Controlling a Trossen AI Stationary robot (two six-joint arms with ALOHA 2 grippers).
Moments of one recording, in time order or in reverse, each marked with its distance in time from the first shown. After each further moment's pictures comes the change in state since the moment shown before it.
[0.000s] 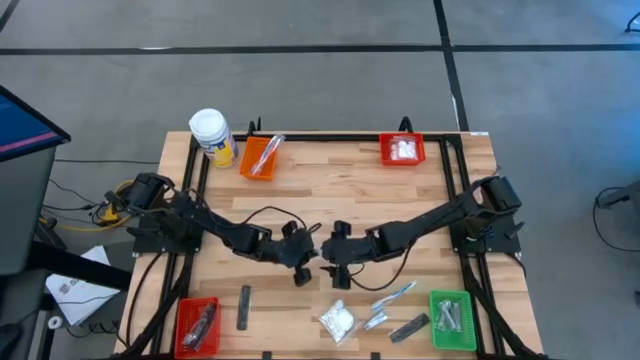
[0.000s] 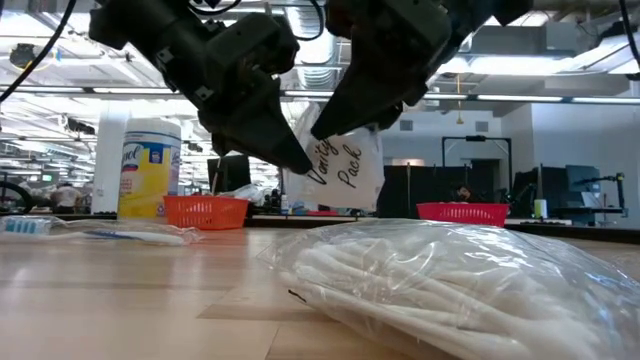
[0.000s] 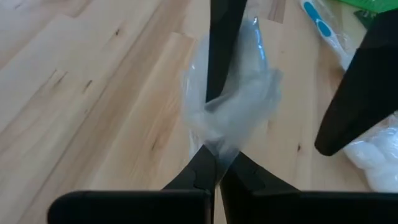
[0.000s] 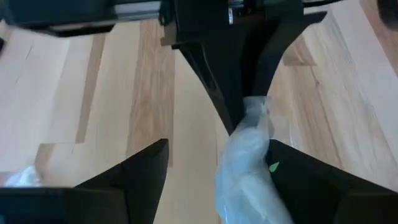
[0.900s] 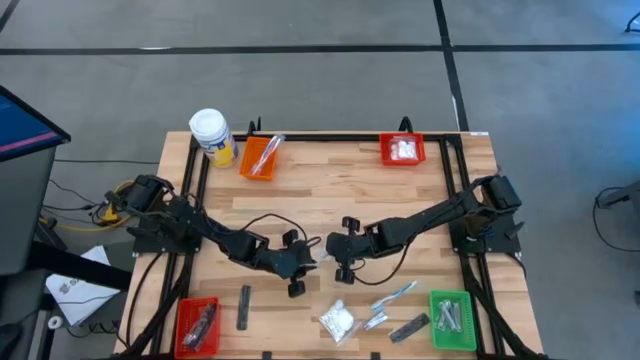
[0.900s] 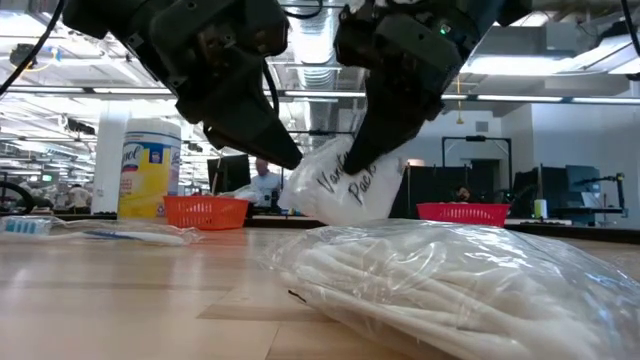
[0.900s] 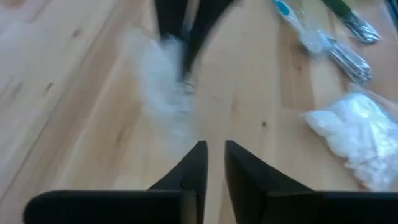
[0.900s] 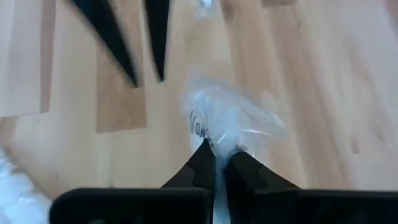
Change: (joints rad) left arm -0.064 0.000 0.001 -0.003 0.017 0.060; right arm -0.020 -0.003 0.018 -0.182 -0.001 0.099
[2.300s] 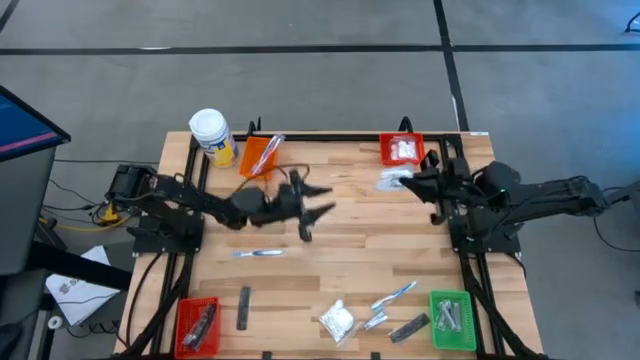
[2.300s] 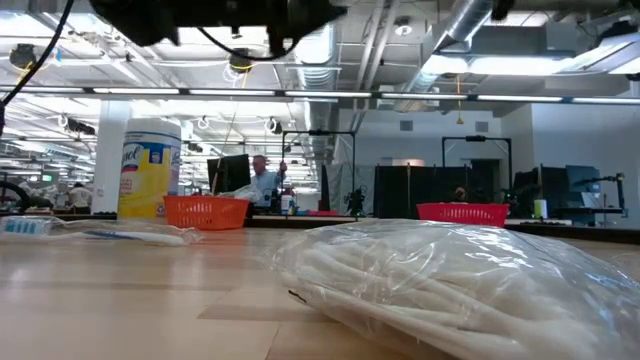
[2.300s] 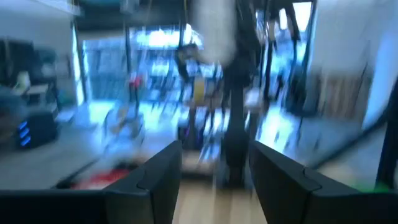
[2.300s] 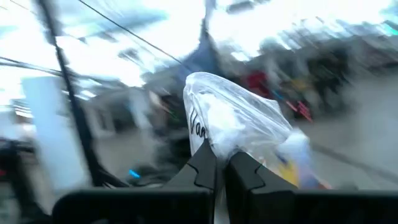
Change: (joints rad) left arm 0.283 -0.153 -0.120 0.914 0.064 0.483; right arm -0.222 -1.179 -0.611 0.676 -0.067 -0.125
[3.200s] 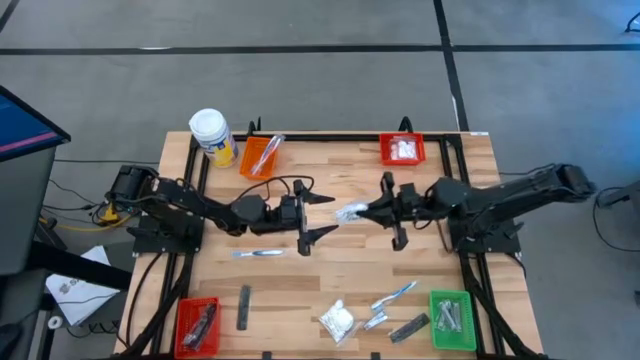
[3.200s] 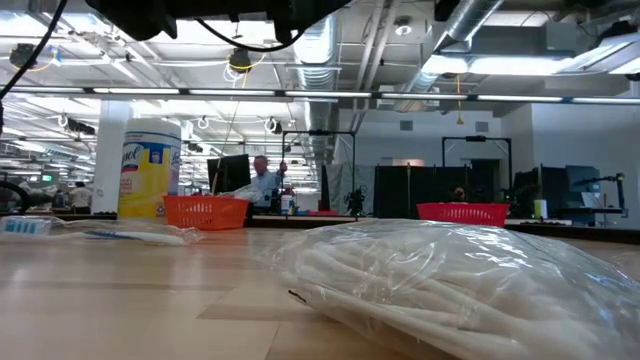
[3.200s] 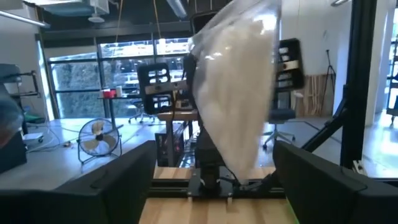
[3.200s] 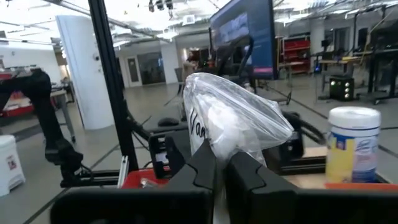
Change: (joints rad) left arm -0.049 0.016 0.016 0.007 0.045 0.056; right arm 0.102 0.433 0.104 0.178 -0.092 -0.089
